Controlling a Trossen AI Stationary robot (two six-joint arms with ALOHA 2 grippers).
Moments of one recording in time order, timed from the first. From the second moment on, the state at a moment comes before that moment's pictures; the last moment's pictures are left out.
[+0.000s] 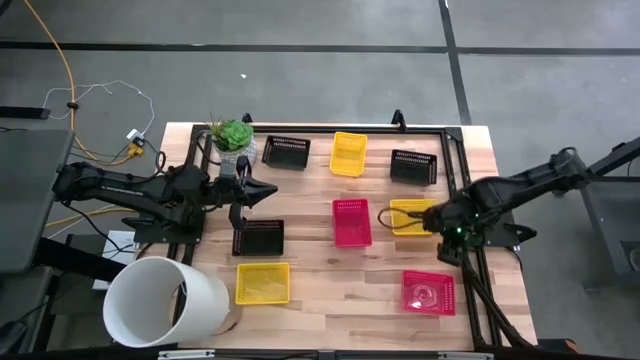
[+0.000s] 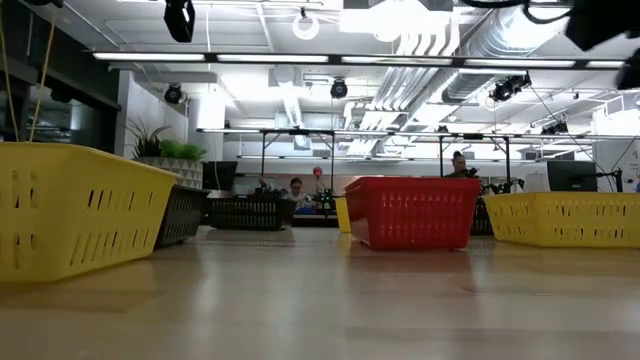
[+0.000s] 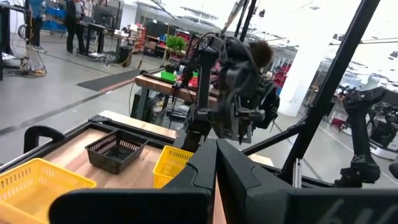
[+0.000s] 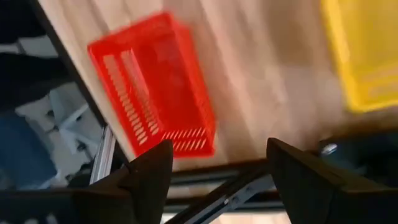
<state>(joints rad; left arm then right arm) 0.03 0.78 0.55 0.30 -0.17 -0.27 0.35 0.96 0.87 -1.26 -0.34 0.77</state>
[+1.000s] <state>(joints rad) 0.03 0.78 0.55 0.30 -0.17 -0.23 0.78 1.28 0.80 -0.89 0.01 0.91</state>
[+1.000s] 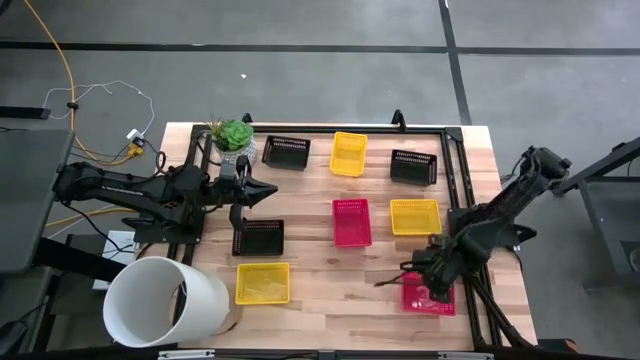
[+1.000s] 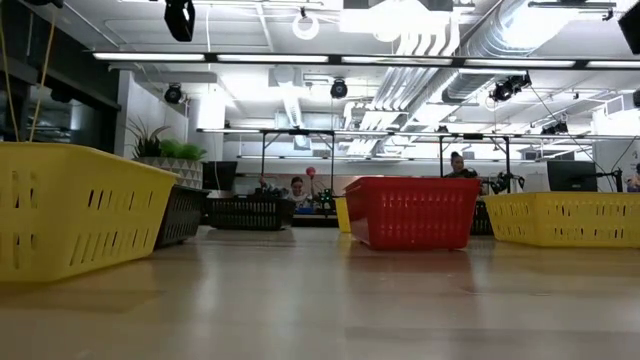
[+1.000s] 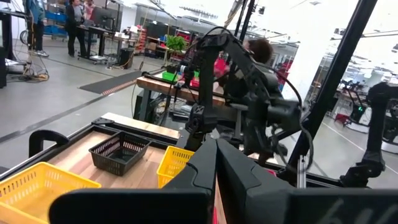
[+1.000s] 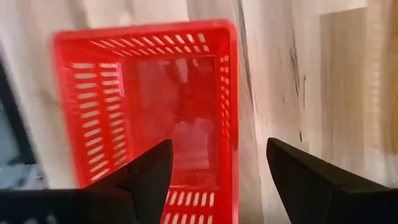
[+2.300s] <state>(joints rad) 0.03 0.78 0.55 0.28 -0.20 -0.23 0.50 0.96 0.81 -0.61 0.40 1.13</state>
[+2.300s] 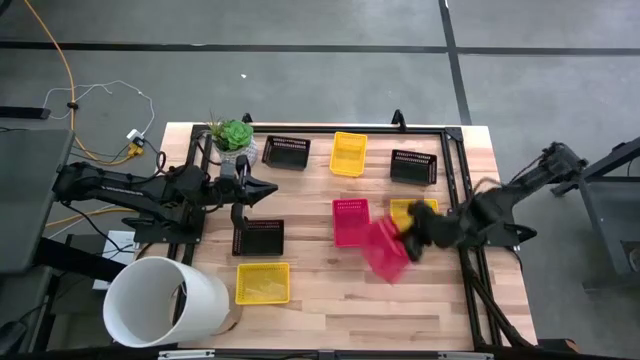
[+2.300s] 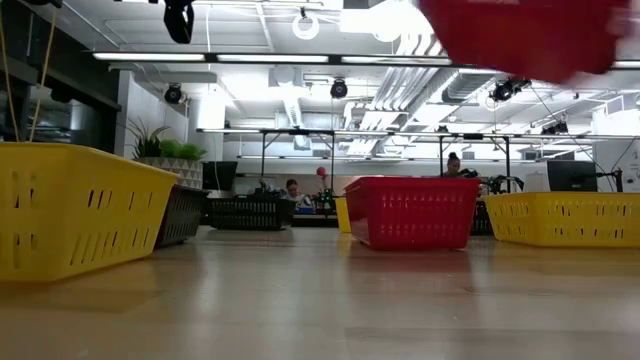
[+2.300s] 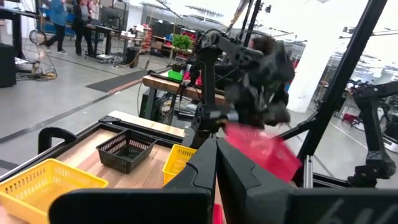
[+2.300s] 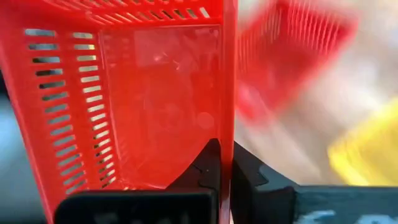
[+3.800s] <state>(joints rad) 0.03 0.78 0.55 0.28 -0.21 -0.21 0.22 1.36 1.01 -0.76 0.32 1.48</state>
